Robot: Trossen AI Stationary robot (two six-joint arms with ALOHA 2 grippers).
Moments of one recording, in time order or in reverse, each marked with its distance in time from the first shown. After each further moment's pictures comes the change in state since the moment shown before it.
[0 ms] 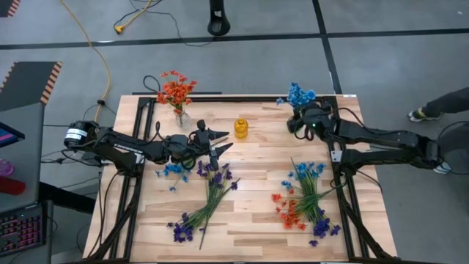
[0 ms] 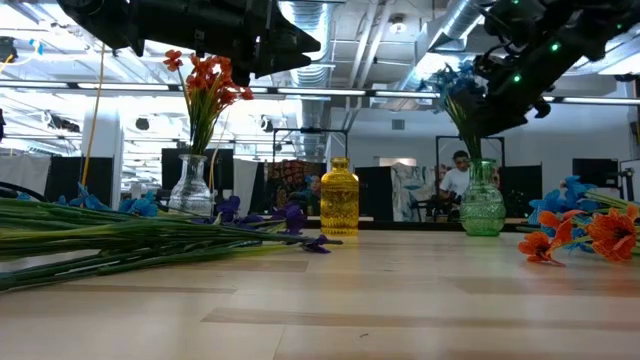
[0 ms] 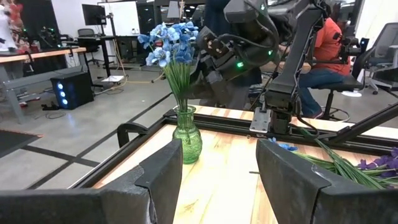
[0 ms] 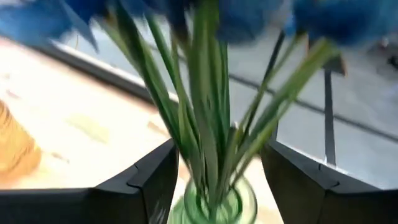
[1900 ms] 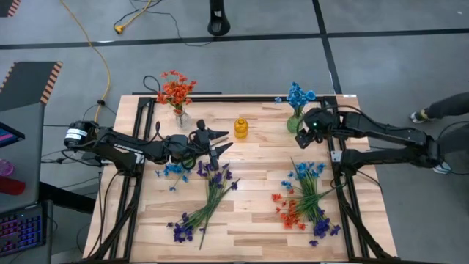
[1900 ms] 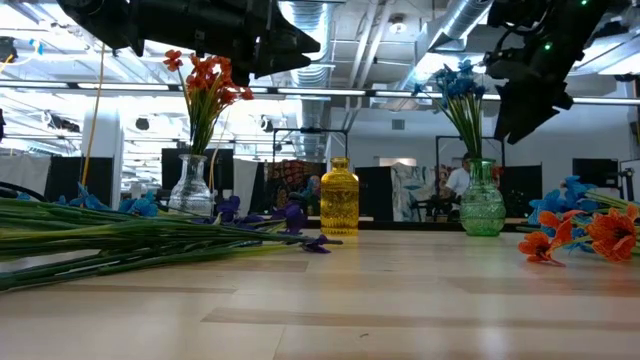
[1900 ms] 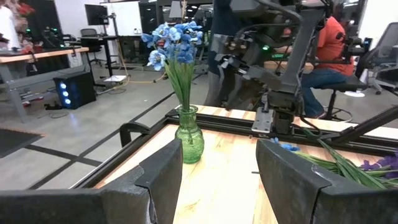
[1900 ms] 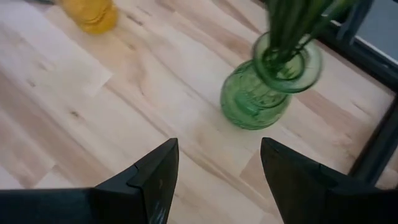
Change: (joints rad) left arm 0.003 0.000 0.000 0.000 -0.012 0.001; right arm 0.037 0.000 0.234 -0.633 -0.427 0.152
